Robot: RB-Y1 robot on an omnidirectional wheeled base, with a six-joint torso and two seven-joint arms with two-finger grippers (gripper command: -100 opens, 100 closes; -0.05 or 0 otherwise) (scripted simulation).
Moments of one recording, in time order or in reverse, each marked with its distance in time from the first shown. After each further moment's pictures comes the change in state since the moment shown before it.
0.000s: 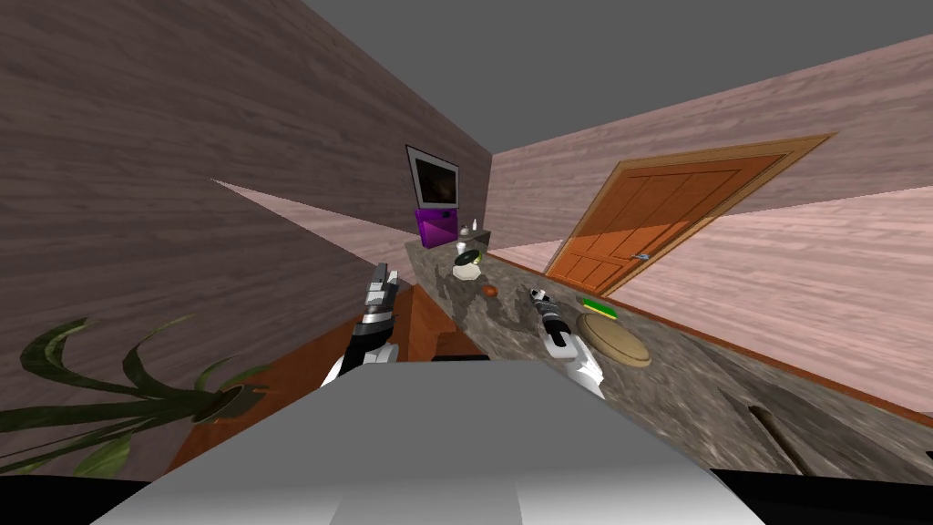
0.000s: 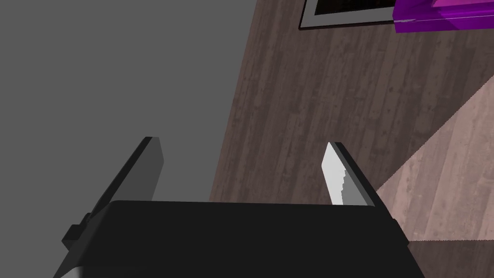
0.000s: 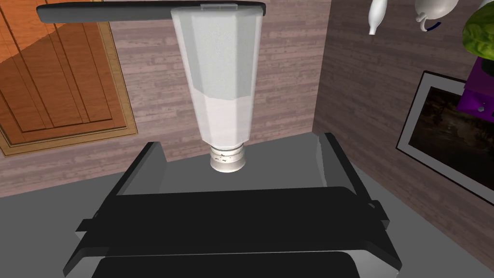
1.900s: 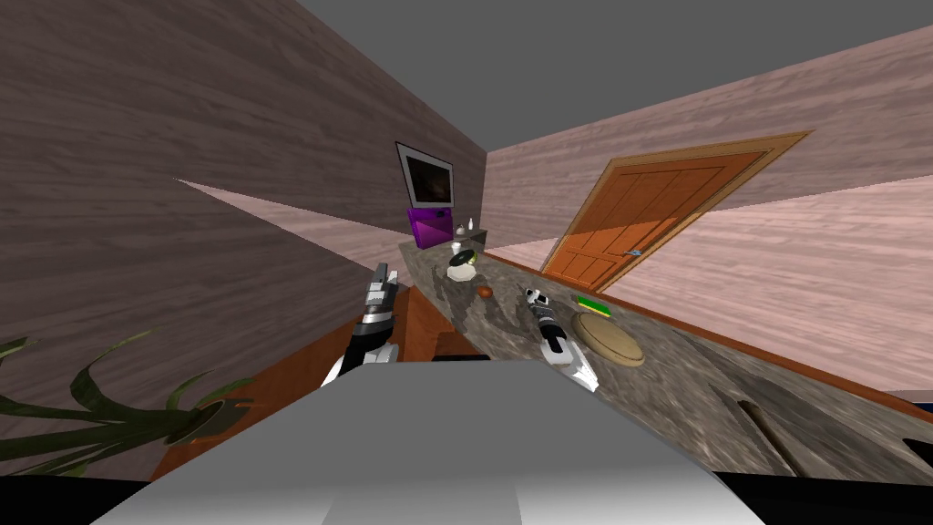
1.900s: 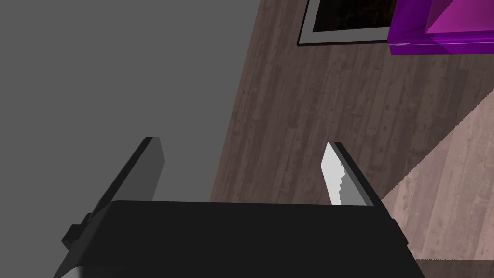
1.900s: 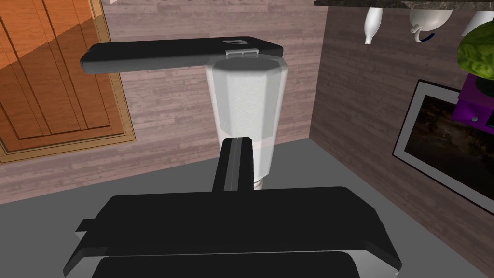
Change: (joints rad) left arm 0.000 0.000 0.000 0.000 0.000 0.000 0.000; right arm 0.018 0.058 -0.011 0.027 0.021 -0.081 0.054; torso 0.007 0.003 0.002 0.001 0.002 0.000
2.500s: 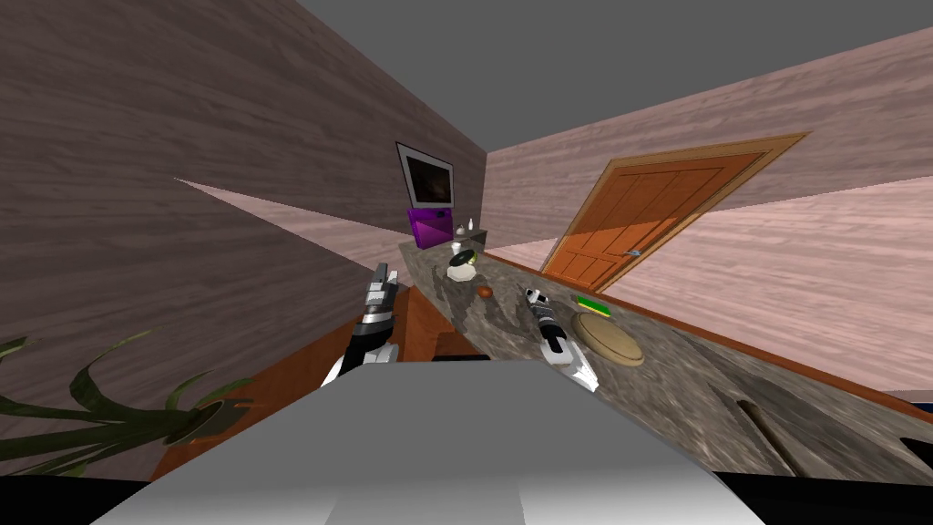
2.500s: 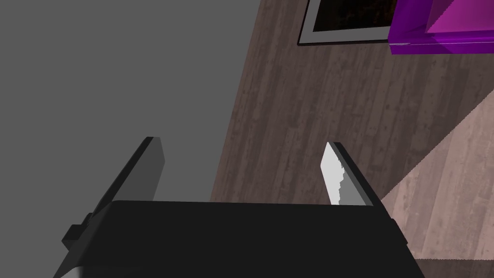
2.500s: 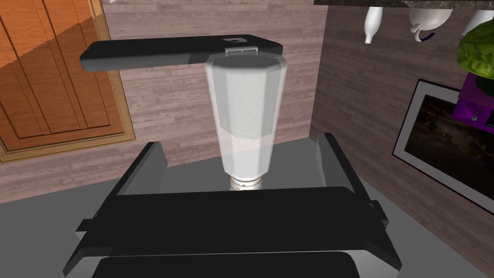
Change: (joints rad) left arm 0.000 0.000 0.000 0.000 0.000 0.000 0.000; right arm 0.000 0.000 0.000 0.000 0.000 0.000 0.000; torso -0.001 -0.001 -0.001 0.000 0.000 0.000
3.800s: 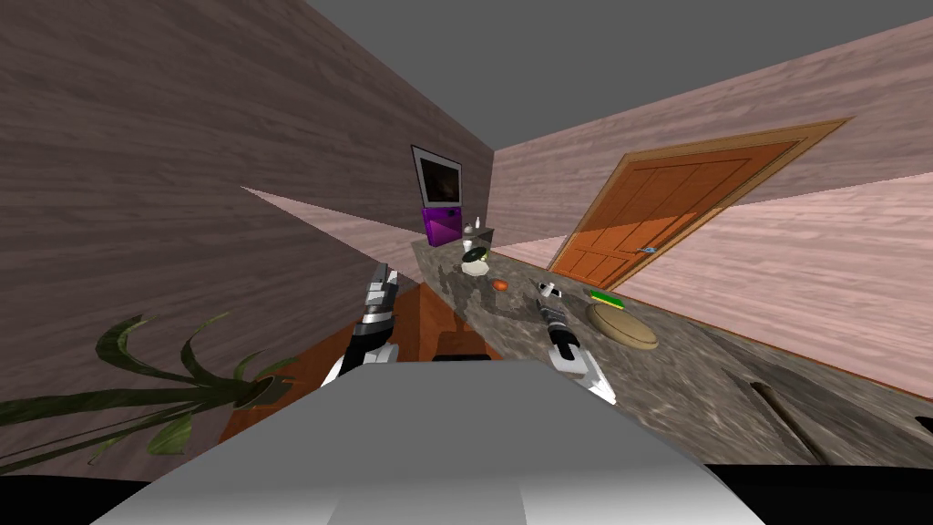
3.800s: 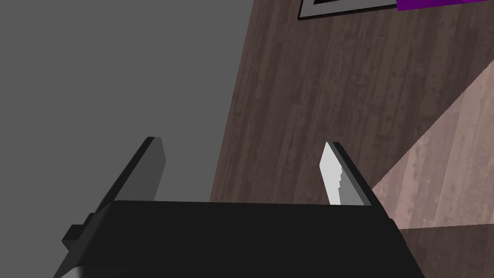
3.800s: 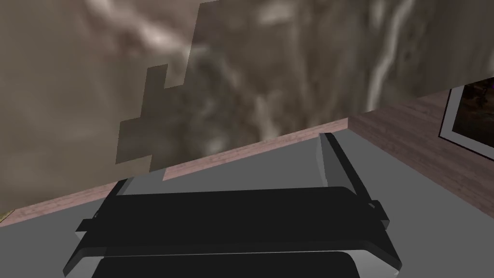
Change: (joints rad) left arm 0.000 0.000 0.000 0.000 0.000 0.000 0.000; right arm 0.085 0.009 -0.036 -0.120 -0.083 0.091 -0.113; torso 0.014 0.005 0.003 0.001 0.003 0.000
